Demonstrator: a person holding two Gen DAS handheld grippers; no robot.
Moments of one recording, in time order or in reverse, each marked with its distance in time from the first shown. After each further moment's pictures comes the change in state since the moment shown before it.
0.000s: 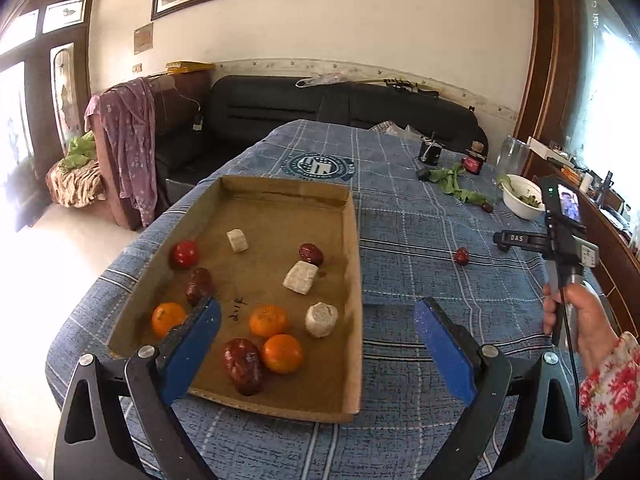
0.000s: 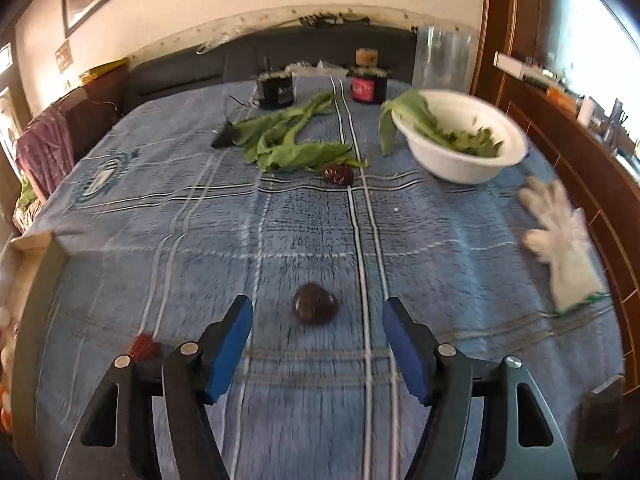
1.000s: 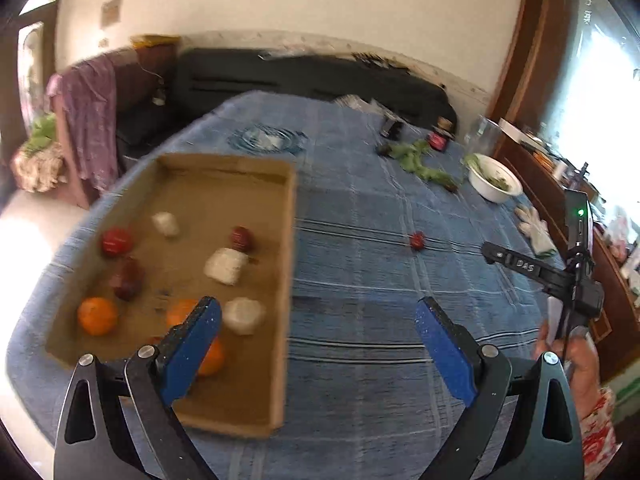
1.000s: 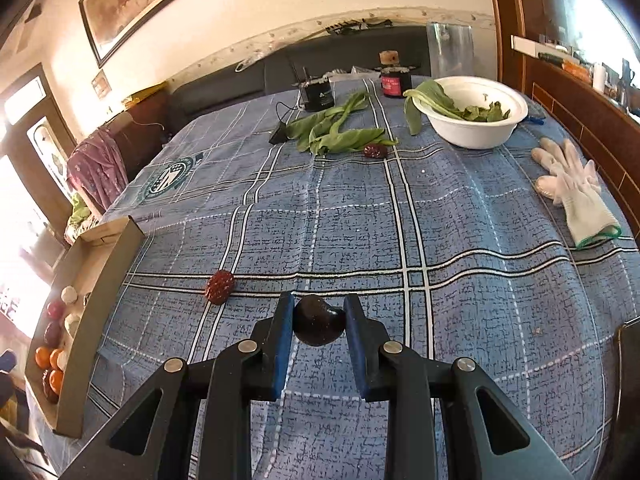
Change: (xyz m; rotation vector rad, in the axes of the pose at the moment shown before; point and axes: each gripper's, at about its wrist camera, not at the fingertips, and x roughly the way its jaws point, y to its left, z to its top) left arm 0.041 -0.042 0.009 -0.003 0.125 -0.173; right arm -0.065 -0.006 -0.058 0.031 -0.078 0.202
